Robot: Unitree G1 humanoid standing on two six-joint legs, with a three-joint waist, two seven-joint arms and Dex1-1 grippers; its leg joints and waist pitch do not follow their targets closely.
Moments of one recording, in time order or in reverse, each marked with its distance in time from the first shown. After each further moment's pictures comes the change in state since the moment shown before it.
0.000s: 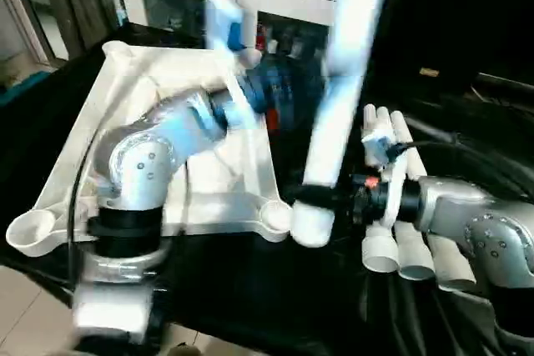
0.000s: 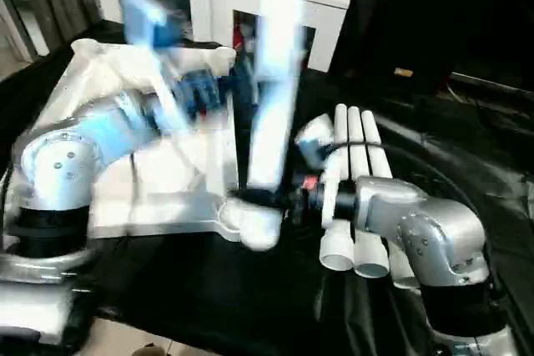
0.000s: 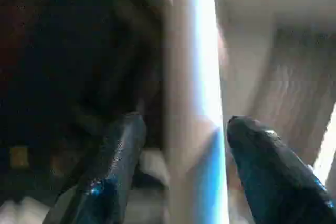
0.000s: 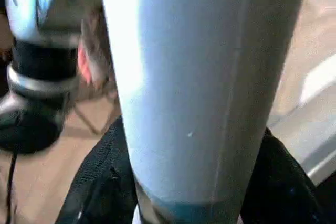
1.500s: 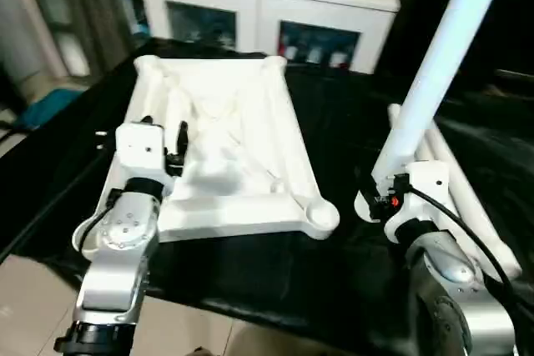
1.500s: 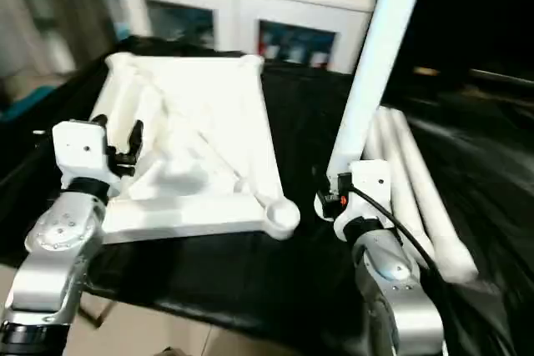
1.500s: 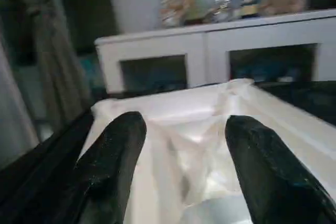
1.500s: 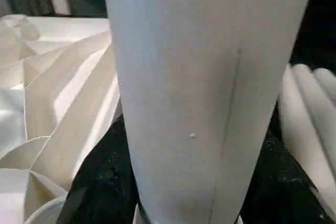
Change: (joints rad) left arm 0.564 0.168 -0.201 -0.016 0.874 -0.577 0.589; right arm 0.372 0.311 -0.010 -0.047 -0.600 -0.557 -0.732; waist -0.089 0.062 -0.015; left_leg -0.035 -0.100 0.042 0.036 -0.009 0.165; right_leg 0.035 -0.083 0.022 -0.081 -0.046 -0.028
